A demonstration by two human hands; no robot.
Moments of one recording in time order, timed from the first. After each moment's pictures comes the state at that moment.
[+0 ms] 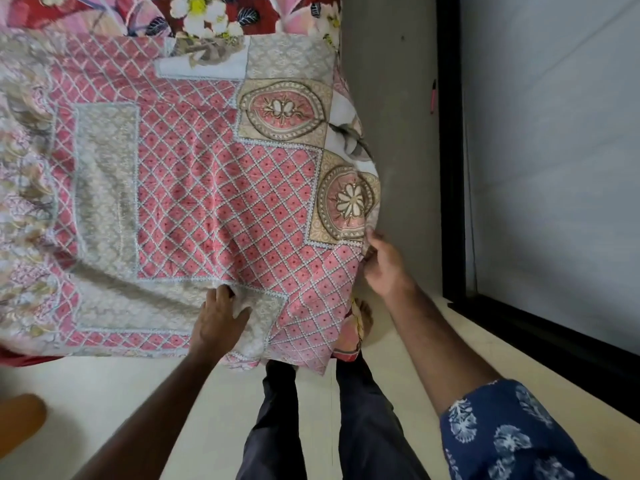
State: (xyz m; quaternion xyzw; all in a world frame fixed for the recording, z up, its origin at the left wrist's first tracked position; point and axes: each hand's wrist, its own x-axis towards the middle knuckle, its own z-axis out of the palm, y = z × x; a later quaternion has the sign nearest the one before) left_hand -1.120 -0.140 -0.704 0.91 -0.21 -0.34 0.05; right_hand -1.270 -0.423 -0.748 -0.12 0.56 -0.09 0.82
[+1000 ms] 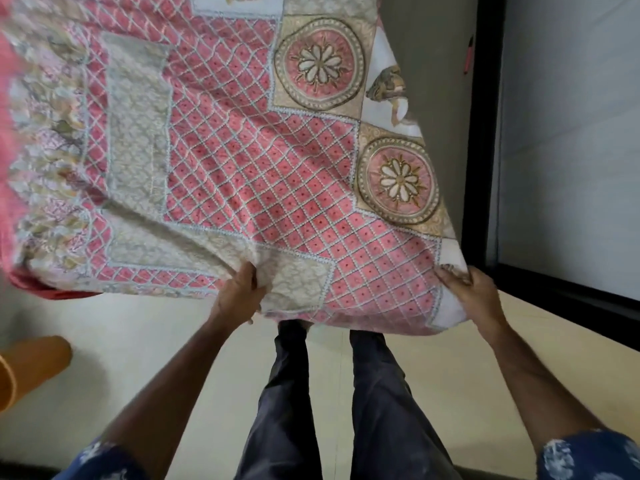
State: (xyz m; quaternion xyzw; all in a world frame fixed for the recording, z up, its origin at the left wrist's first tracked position) left_hand -1.149 -0.084 -0.695 0.89 -0.13 -0.44 0.05; right_hand -1.456 -0.380 -0.728 -0.57 0.62 0.09 0.54
